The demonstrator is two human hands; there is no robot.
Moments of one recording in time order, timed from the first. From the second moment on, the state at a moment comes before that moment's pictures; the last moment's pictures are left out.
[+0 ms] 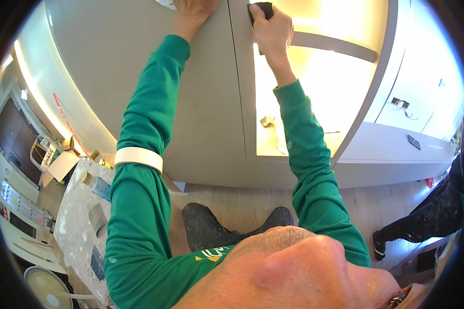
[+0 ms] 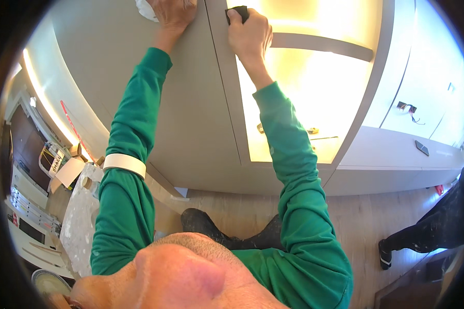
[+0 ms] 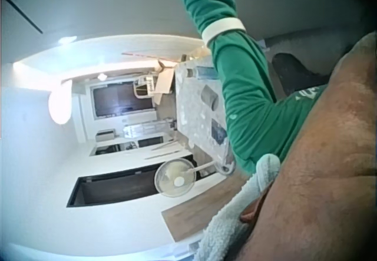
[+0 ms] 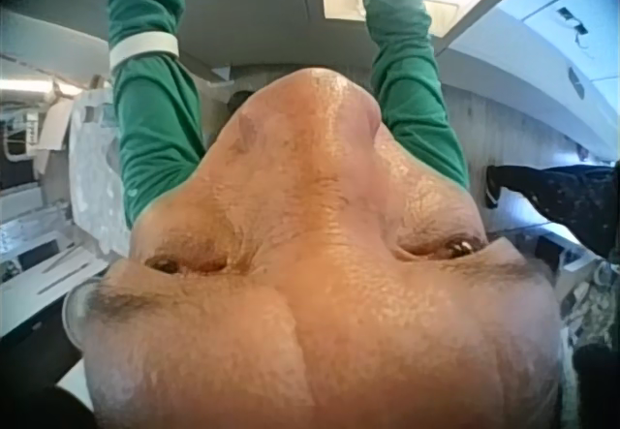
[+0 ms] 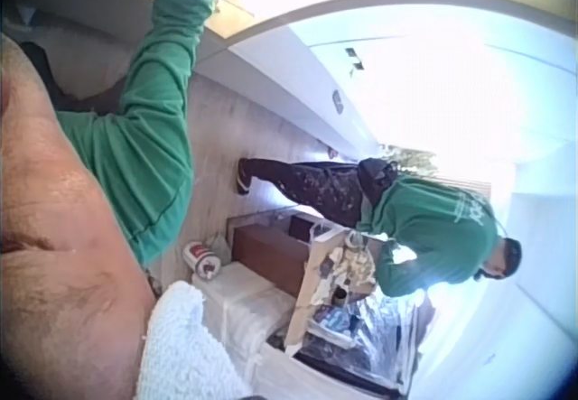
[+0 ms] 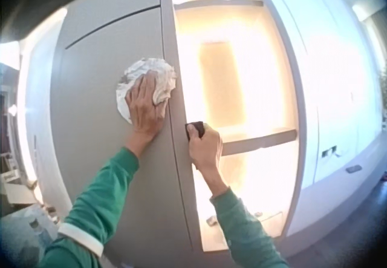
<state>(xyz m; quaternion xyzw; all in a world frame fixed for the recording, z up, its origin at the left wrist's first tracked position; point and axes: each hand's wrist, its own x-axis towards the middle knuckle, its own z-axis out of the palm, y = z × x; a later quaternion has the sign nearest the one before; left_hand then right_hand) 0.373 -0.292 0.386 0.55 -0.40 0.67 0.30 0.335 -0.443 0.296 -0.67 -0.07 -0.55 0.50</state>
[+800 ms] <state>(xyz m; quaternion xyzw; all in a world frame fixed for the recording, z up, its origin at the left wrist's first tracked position) 0.389 -0.280 0.367 0.57 -0.32 0.75 0.02 0.330 -0.452 0.328 -0.64 -0.10 -0.55 0.53</state>
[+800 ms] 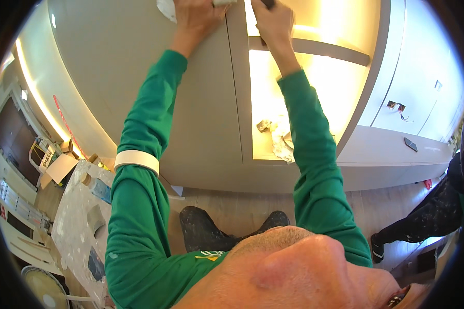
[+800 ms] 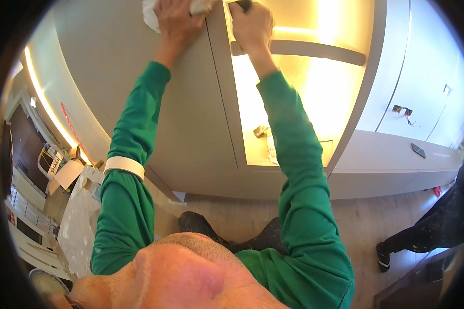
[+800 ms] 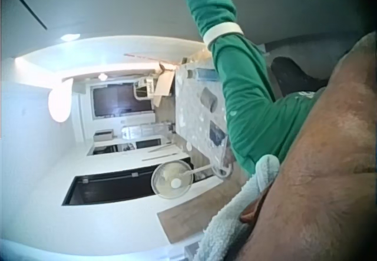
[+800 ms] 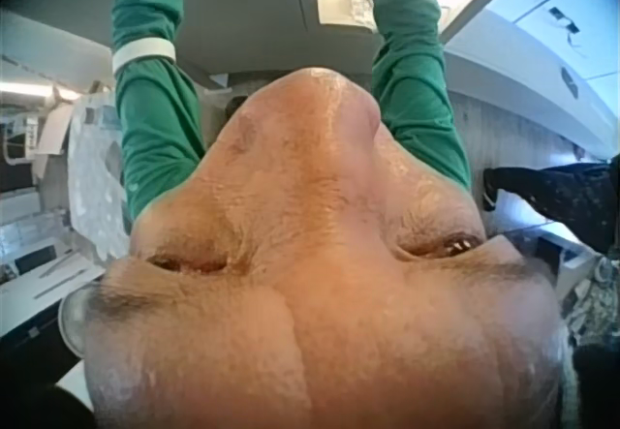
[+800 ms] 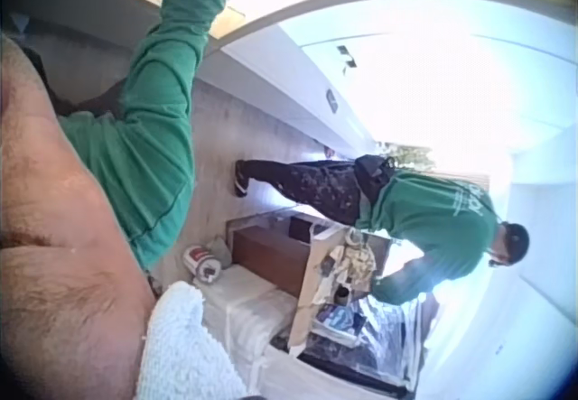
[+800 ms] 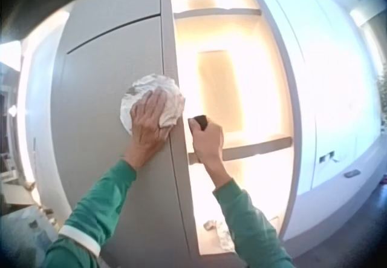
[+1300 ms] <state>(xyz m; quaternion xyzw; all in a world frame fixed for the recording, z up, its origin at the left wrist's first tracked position) 0.348 -0.331 0.461 0.63 -0.27 0.73 -0.03 0.255 -0.484 0.226 -0.45 -0.16 -0.44 0.76</state>
